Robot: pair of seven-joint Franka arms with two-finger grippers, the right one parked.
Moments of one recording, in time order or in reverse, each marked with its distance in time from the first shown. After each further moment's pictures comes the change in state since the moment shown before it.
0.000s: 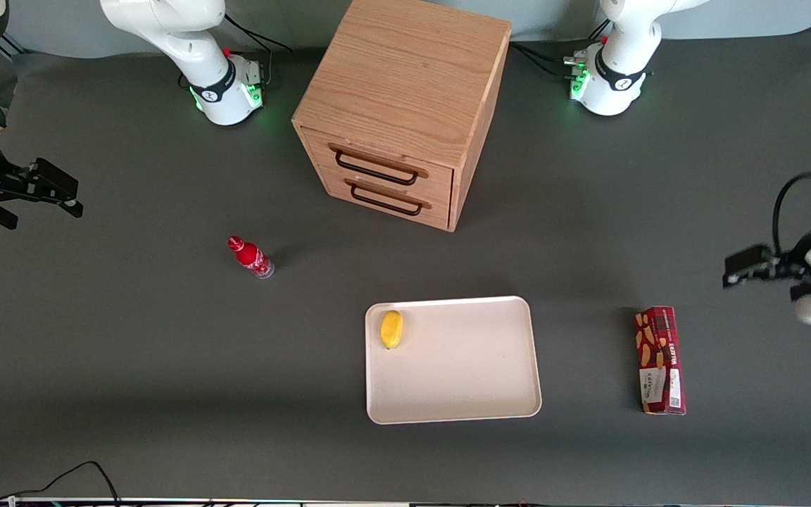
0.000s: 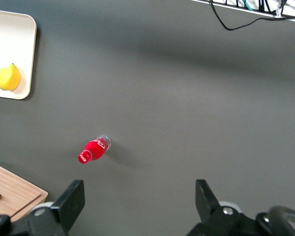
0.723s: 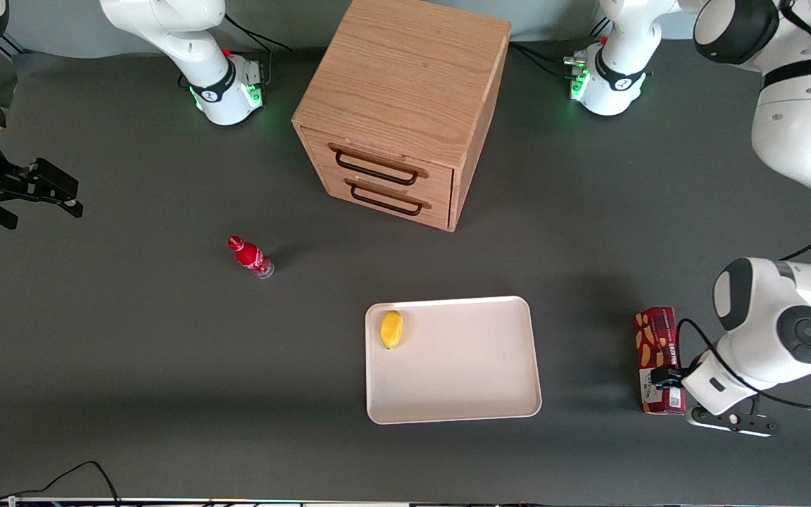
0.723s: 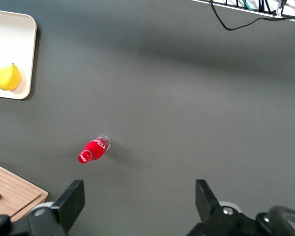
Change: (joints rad) arm -0.022 0.421 0.000 -0.003 0.280 0.455 -0.161
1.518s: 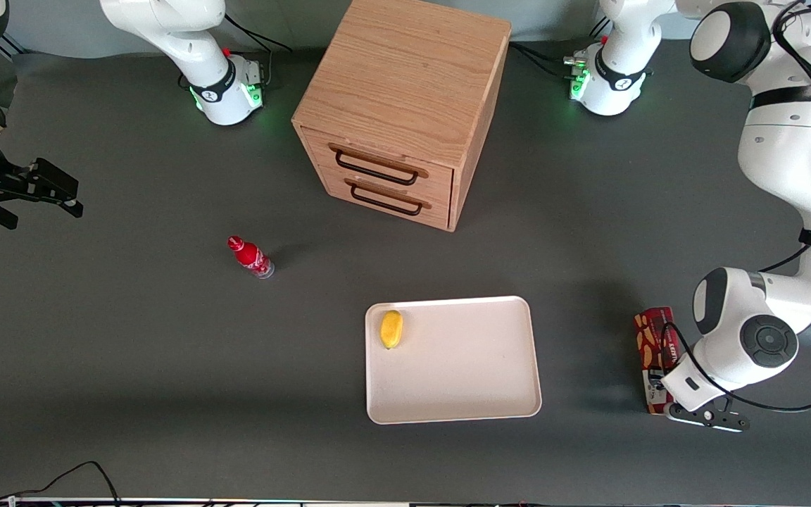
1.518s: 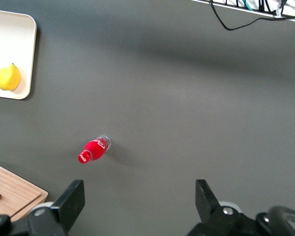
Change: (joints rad) arm 0.001 0.047 0.007 -0.018 0.039 0.047 -0.015
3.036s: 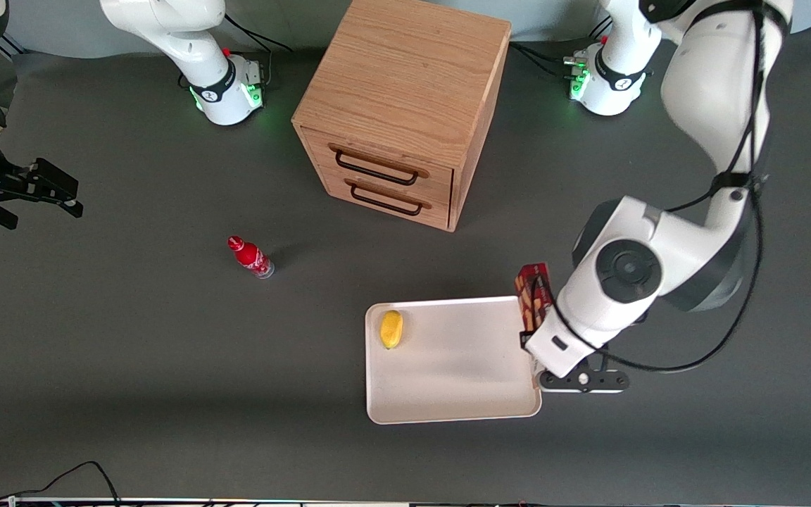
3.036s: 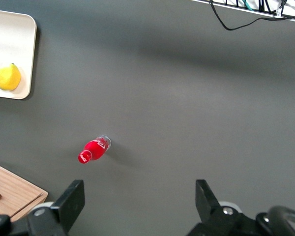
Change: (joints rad) arm -0.316 -0.088 -0.128 0.160 -0.034 -0.251 -0.496
